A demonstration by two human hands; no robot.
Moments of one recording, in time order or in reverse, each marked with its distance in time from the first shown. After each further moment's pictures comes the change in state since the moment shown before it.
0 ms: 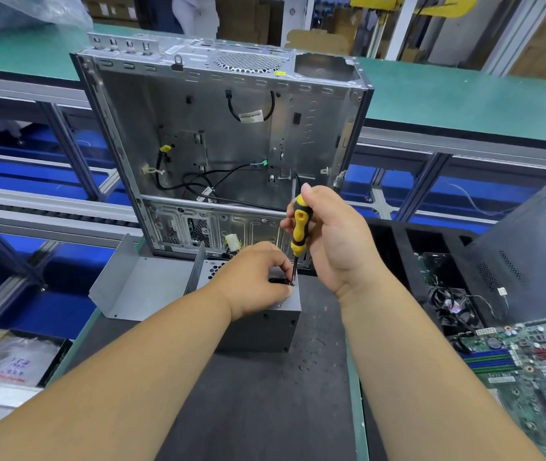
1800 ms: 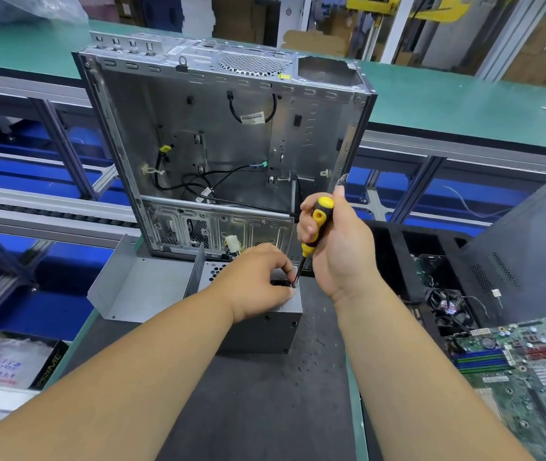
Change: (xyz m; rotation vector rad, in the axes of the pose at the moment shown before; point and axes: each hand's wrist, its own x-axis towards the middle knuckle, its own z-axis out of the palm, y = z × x) left_hand -0.002 -0.001 -0.001 -0.007 -0.009 0.017; right_hand 0.005 0.014 0.000 0.229 0.077 -0.040
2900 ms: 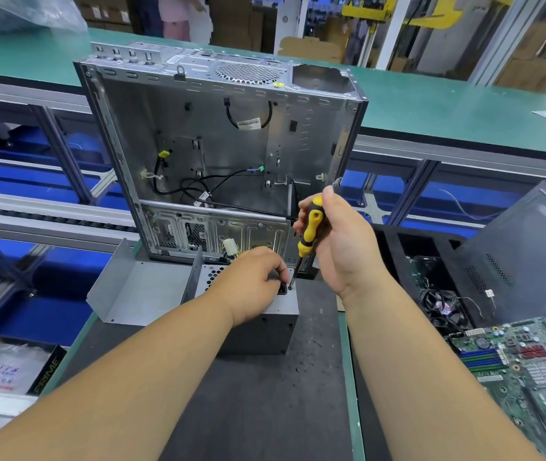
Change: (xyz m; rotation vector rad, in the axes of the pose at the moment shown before) left_hand 0.000 0.001 0.003 0.052 0.025 -0.055; right_hand 0.001 -0.010 -0.008 -0.199 0.012 -0.006
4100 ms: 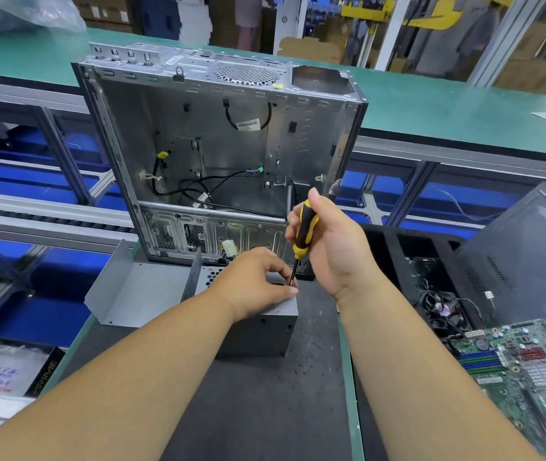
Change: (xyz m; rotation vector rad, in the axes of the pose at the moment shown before) left_hand 0.004 0.000 0.000 -0.137 0.029 -0.010; right_hand 0.000 -0.002 0.006 0.074 -0.095 0.066
